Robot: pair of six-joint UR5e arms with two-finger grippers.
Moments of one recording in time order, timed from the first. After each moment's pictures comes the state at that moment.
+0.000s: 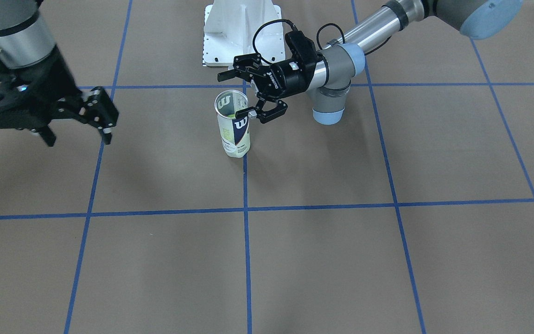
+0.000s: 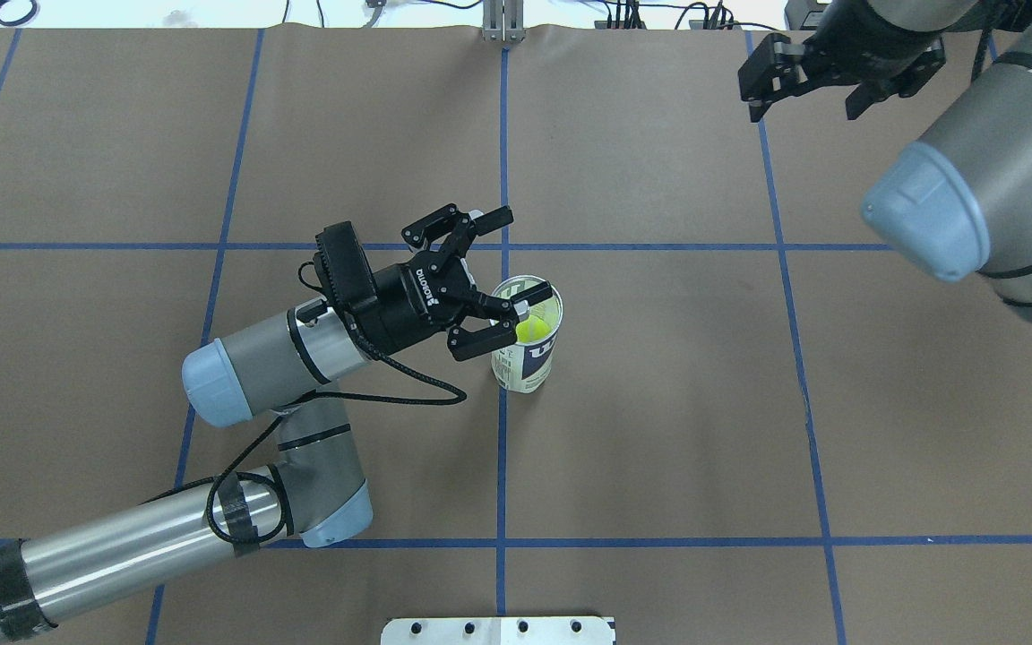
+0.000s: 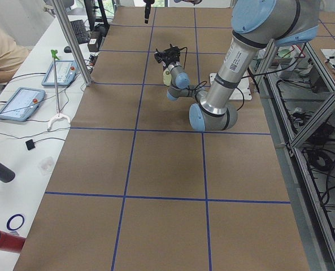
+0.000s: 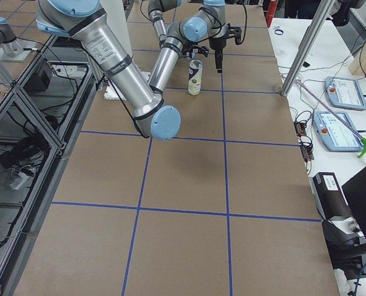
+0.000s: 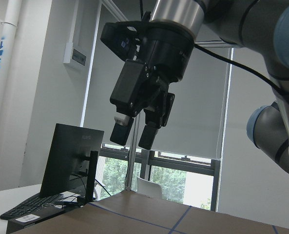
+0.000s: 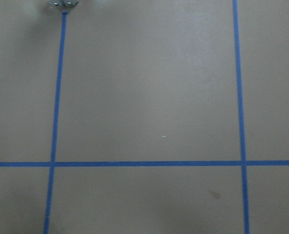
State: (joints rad) left arm -0.44 -2.27 -1.21 -3.62 -1.43 -0.38; right arm 1.06 -0.98 1.94 -1.93 2.08 0.71
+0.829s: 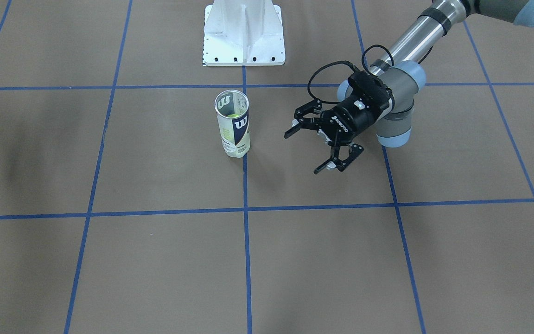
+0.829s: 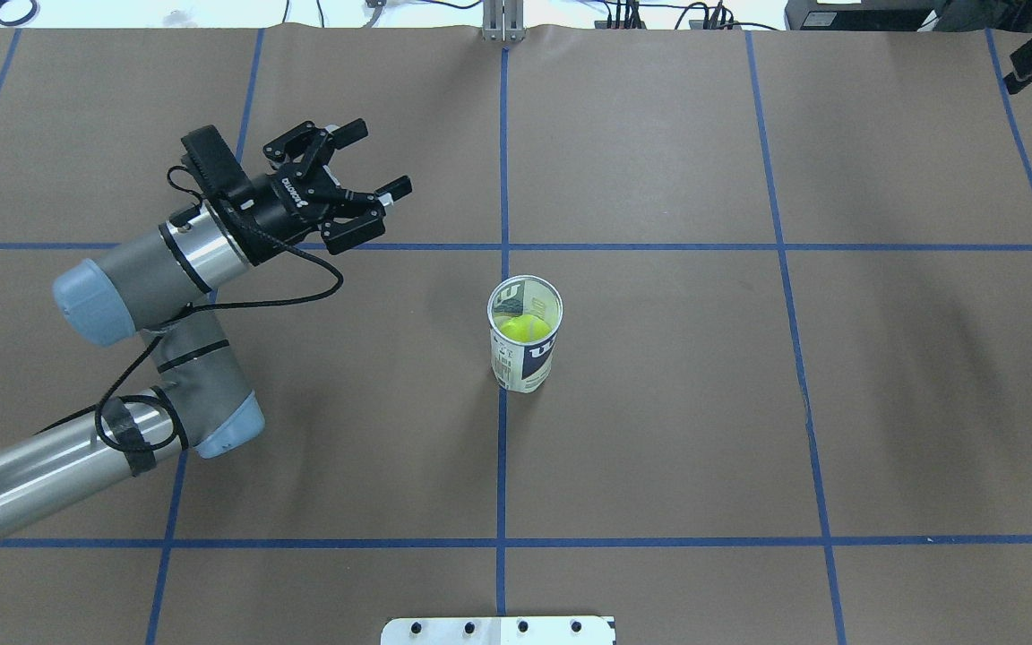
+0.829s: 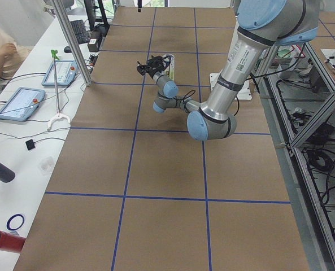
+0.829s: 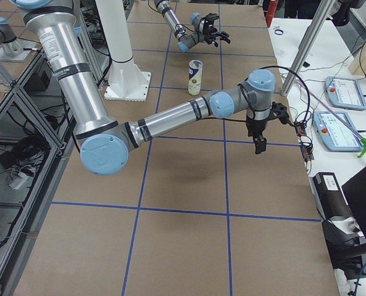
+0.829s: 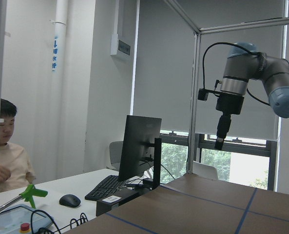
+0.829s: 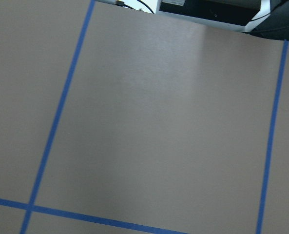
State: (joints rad) left arm -0.64 -2.11 -1.21 -3.53 -1.44 -0.51; right arm 1.39 -1.22 1.58 -1.58 2.21 0.17
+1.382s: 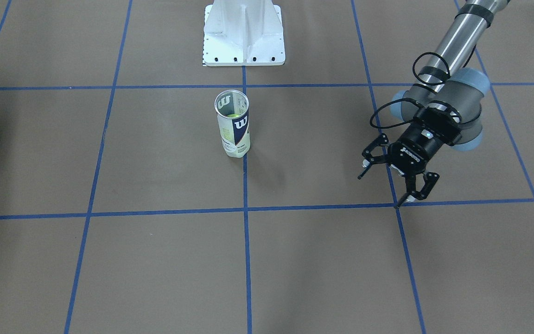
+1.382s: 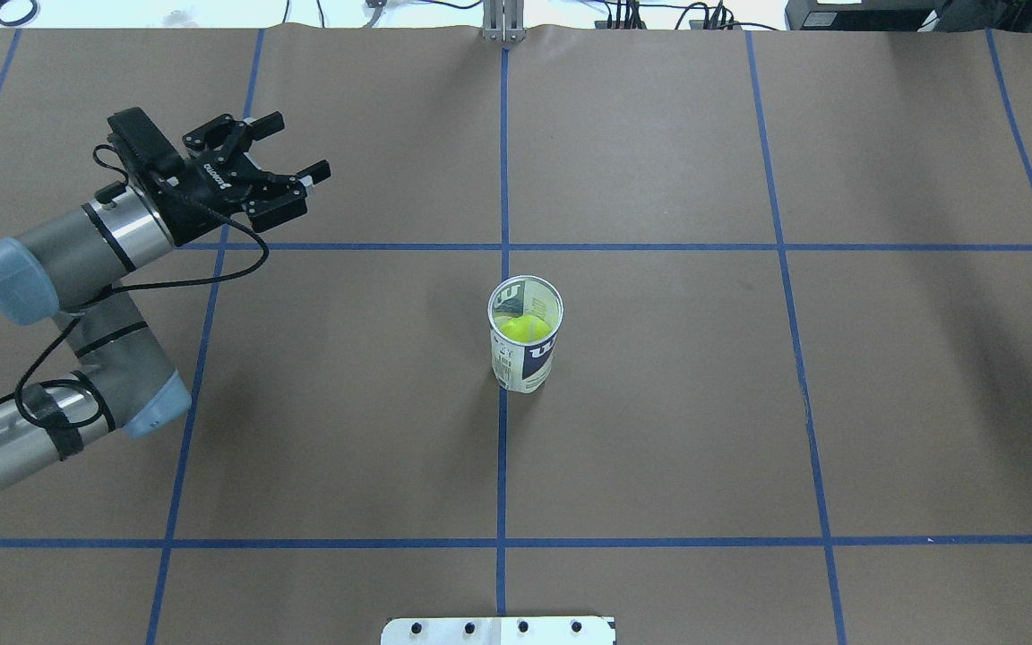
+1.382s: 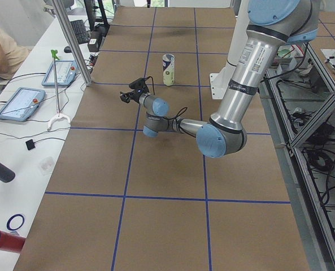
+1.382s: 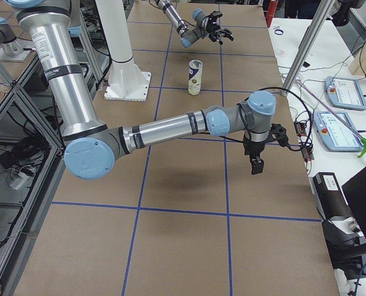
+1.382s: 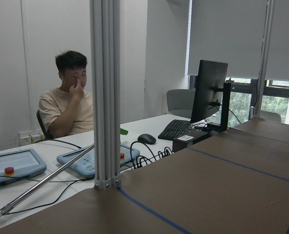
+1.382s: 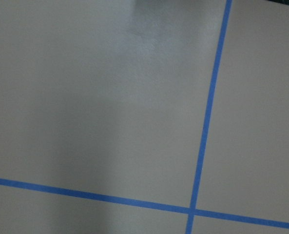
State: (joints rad) left arm -0.84 -1.96 -1.21 -3.36 -1.62 -0.57; right arm 1.47 -1.39 1.52 -1.42 2.24 0.09
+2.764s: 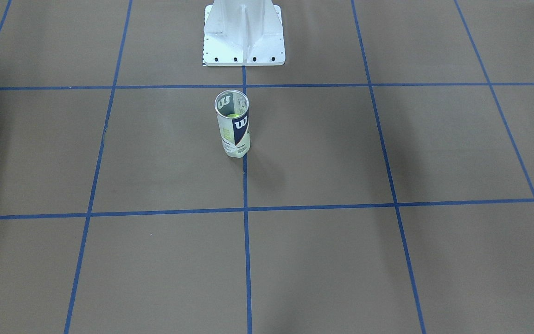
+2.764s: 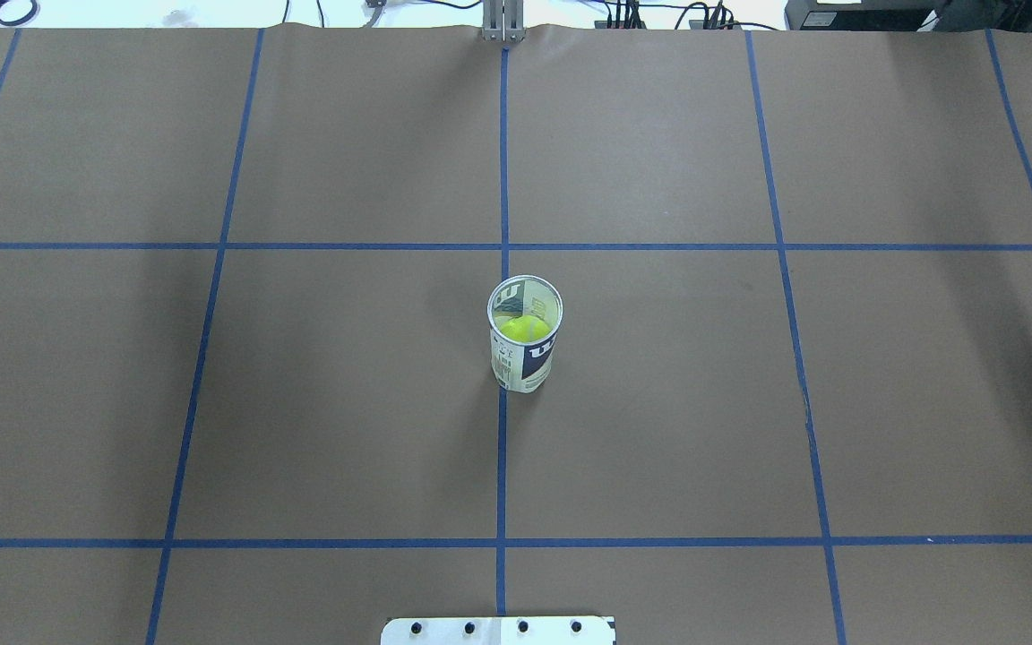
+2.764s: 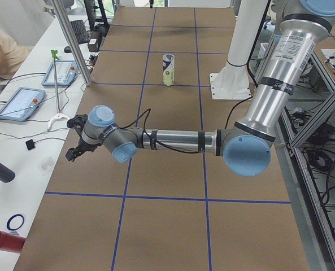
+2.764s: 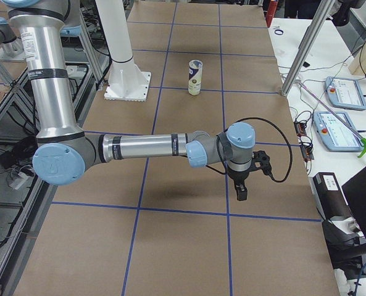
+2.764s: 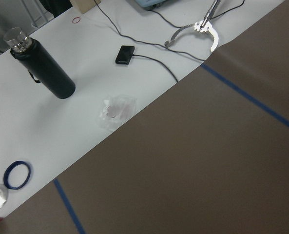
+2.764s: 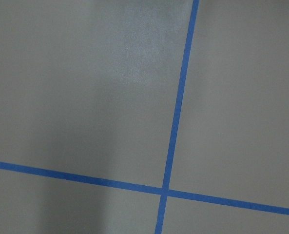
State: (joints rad) left arm -1.43 -1.93 -1.21 -2.31 -2.07 0.23; right arm 1.48 -1.43 1.52 -1.38 2.24 0.09
